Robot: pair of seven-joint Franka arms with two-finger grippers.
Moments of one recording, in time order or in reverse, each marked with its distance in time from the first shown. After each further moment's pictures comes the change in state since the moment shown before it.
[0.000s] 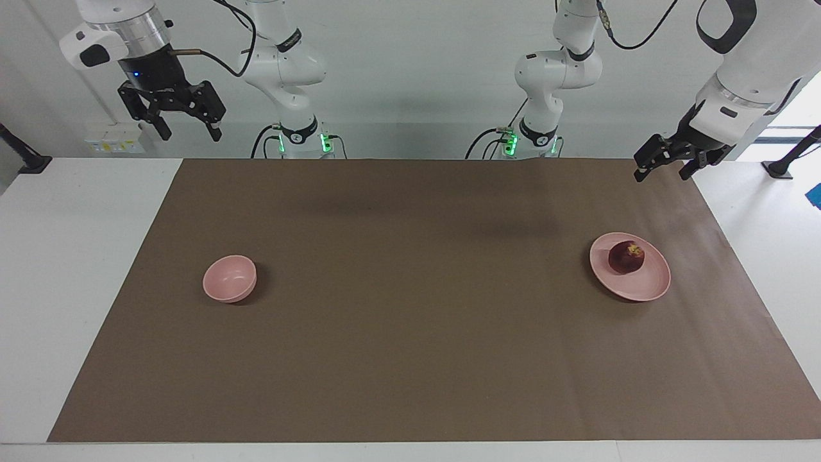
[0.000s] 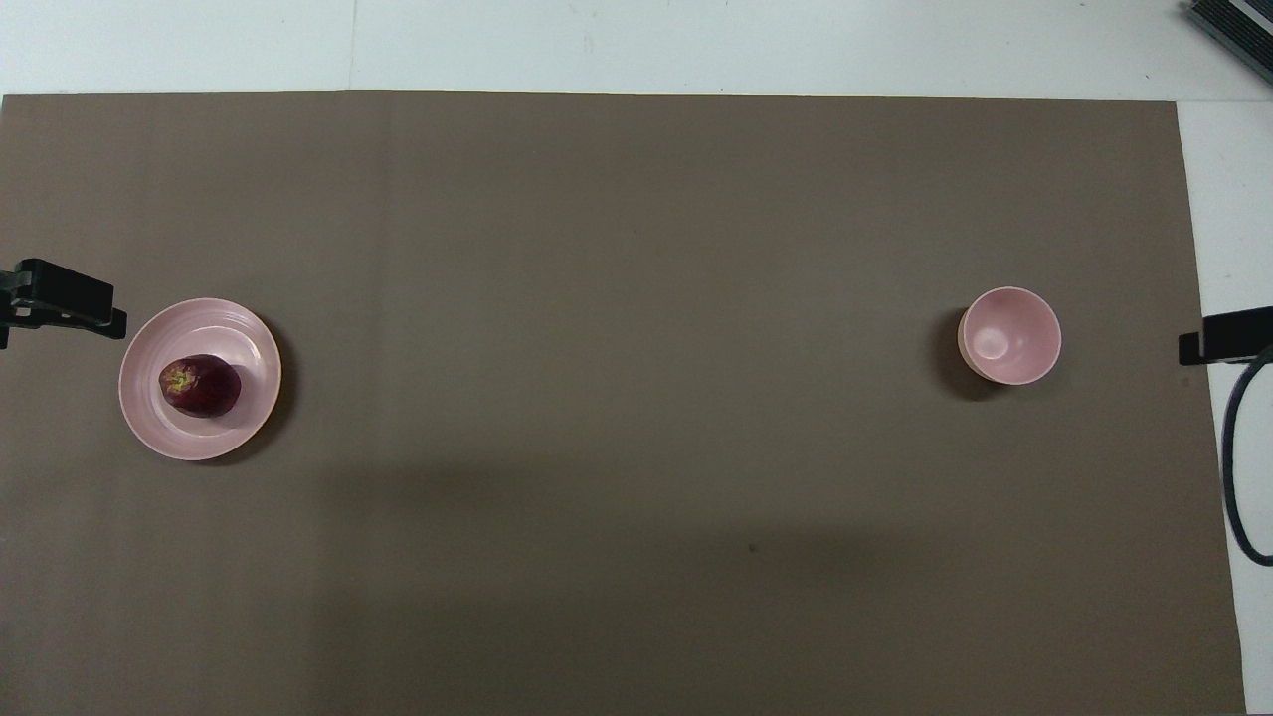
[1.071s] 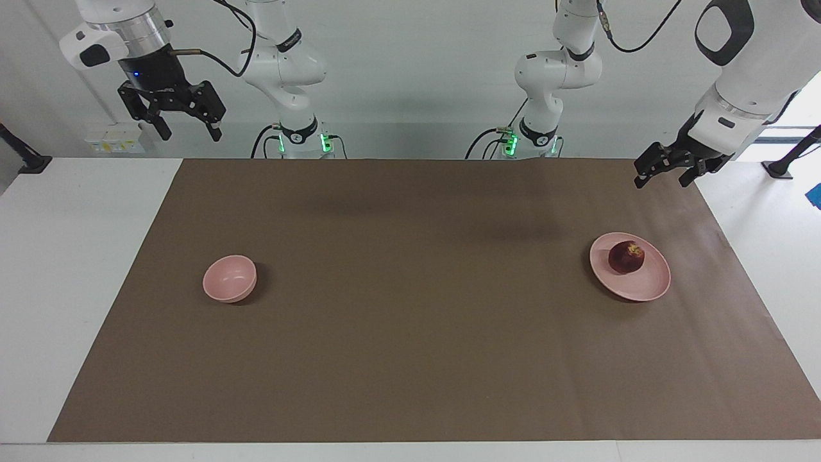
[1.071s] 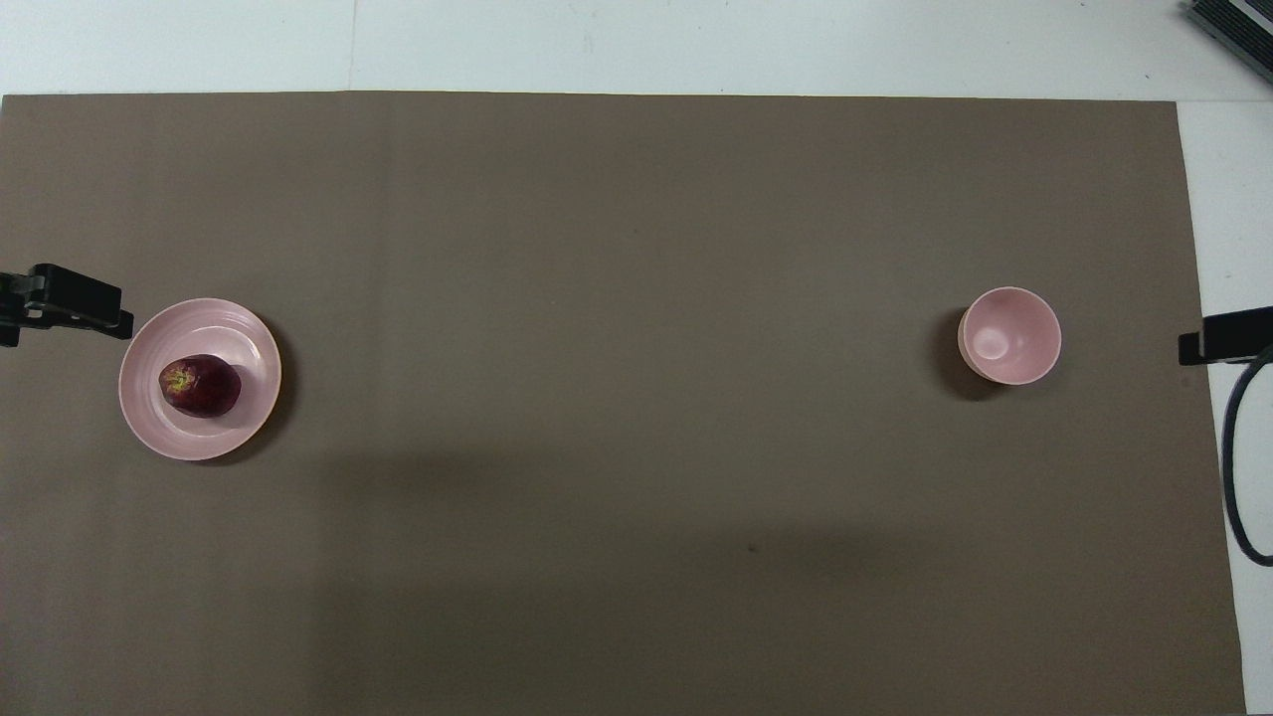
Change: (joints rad) left arm 0.006 0.000 0.014 -0.068 0.004 0.078 0.050; right arm 0.000 0.000 0.000 0.000 0.000 0.000 0.000
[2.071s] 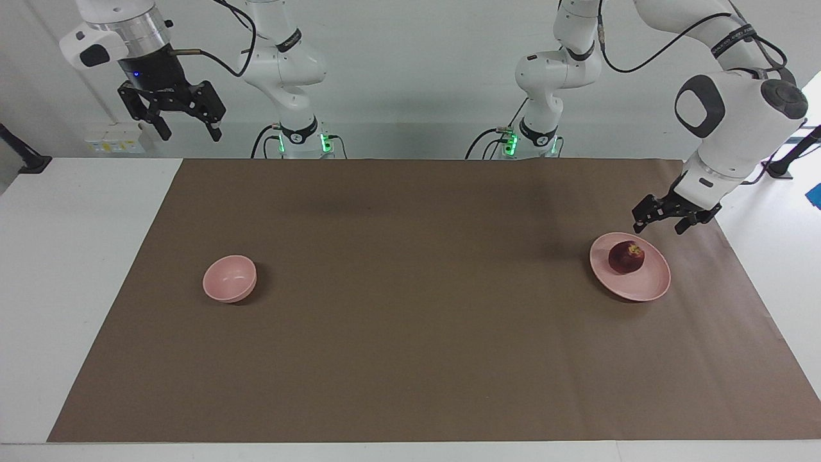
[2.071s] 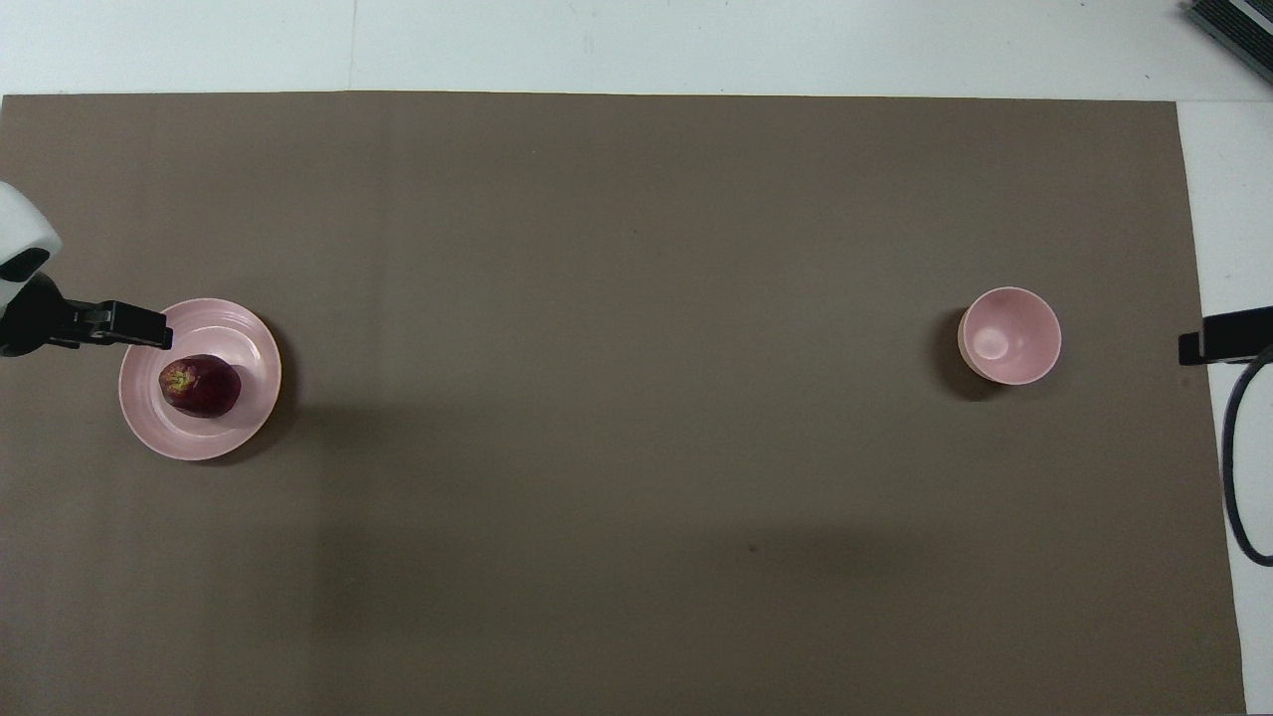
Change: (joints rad) left arm 0.067 0.010 0.008 -0.319 0.002 0.376 0.149; right arm 0.000 0.000 0.000 0.000 0.000 0.000 0.000
